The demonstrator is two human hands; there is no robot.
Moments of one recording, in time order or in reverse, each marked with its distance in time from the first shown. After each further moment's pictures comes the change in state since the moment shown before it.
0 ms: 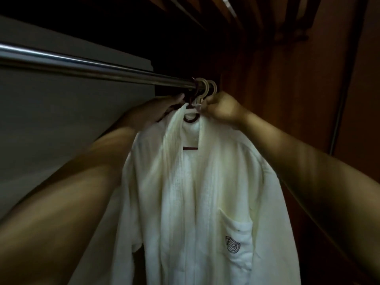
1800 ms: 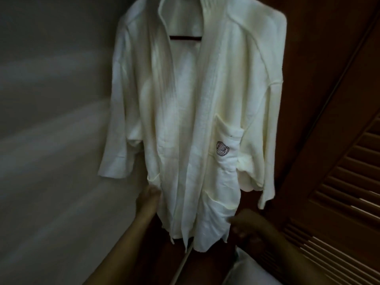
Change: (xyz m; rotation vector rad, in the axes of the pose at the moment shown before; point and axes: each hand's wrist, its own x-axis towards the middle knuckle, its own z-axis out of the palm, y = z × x) left_hand -0.332 -0.329 0.211 0.193 0.453 -1.008; right_hand -0.428 0.163 0.213 0.065 -0.442 1.162
